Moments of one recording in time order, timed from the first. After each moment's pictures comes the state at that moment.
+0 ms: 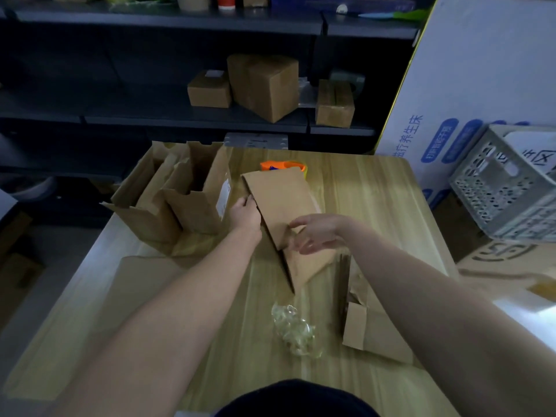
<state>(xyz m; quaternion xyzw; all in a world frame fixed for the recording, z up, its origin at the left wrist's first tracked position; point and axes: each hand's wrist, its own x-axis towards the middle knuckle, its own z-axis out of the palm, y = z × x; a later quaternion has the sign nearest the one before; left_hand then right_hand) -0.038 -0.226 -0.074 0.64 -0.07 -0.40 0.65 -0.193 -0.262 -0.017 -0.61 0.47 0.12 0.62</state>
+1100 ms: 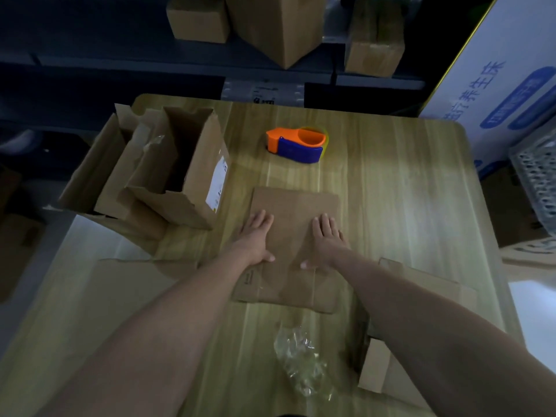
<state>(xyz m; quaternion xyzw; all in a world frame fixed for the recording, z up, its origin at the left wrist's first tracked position) 0.006 -0.255 -0.182 0.76 -0.54 -0.36 -0.04 -0.171 -0.331 -0.190 -0.80 0.48 0.26 0.25</state>
